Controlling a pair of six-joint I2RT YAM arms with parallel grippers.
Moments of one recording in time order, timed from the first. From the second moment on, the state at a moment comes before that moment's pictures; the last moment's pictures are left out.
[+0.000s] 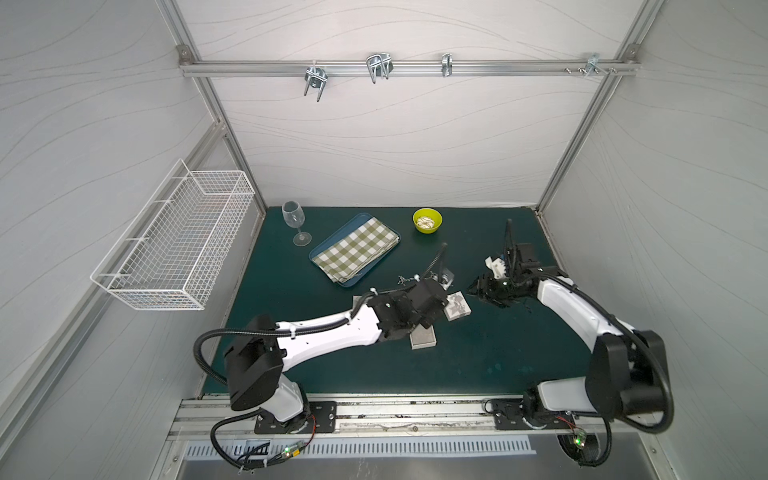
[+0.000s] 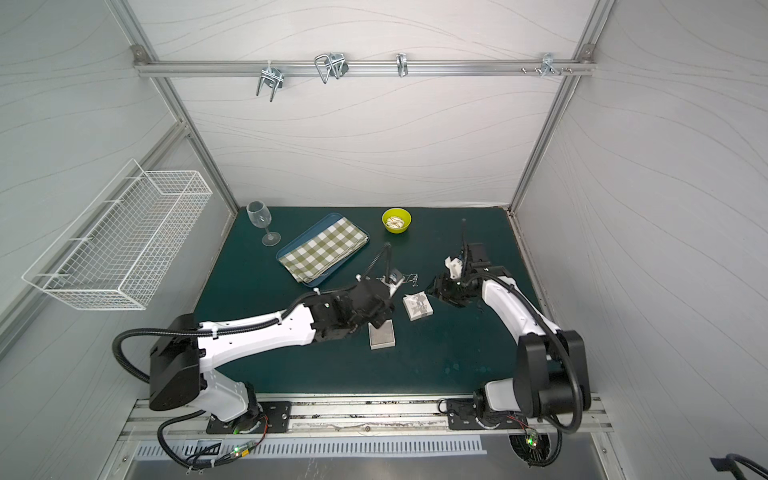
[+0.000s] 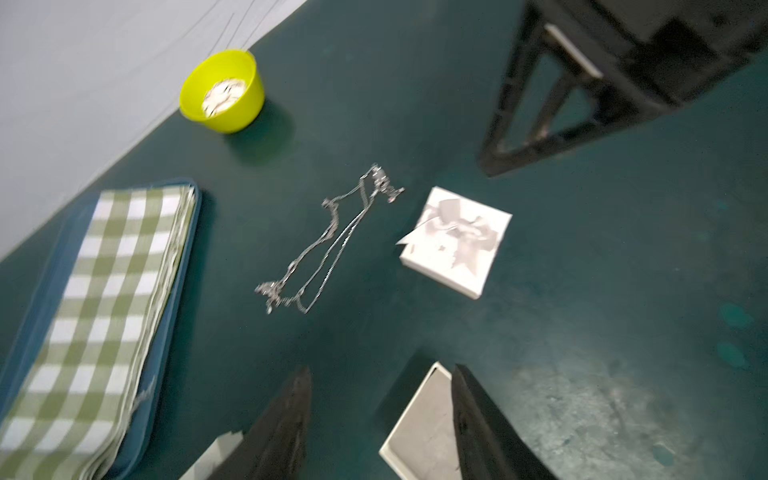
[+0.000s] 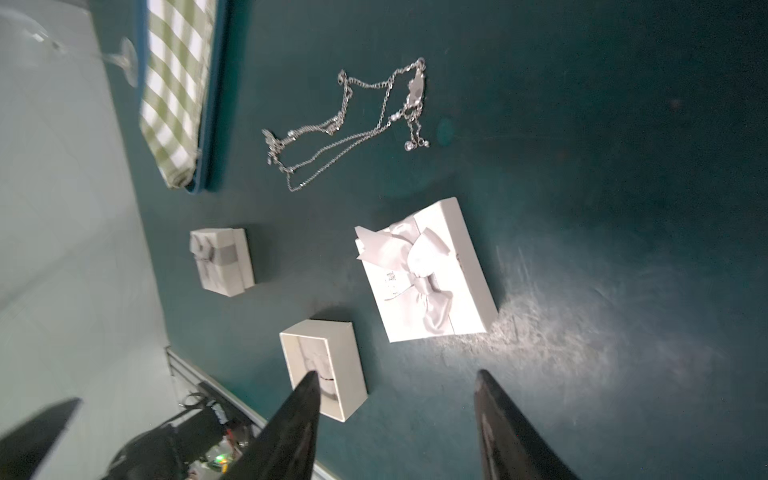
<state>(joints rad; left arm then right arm) -1.01 1.50 1.06 -0.35 -0.34 -0.12 0.23 1.44 0.95 -0.69 -0.49 0.36</state>
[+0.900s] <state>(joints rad) -0.89 1.43 0.80 -0.30 -0.17 -0.30 0.64 1.90 1.30 -0.77 -0.17 0.29</state>
